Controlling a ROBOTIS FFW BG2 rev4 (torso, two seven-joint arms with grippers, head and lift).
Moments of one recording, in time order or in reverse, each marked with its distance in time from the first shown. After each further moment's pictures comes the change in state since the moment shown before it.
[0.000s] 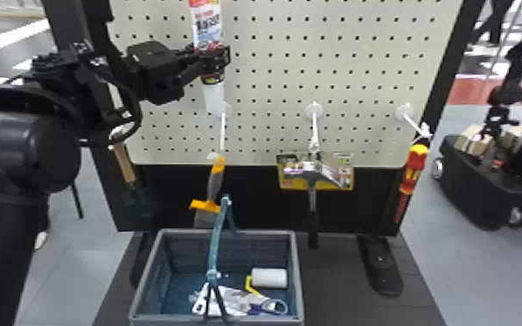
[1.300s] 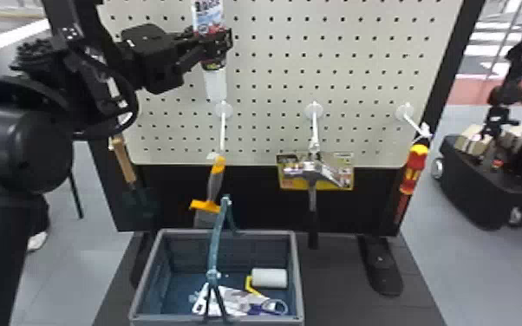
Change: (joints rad) left arm 0.014 0.003 0.004 -0.091 0.013 0.004 0.023; right arm 0.001 -0.006 0.000 -0.006 -0.006 0.014 0.000
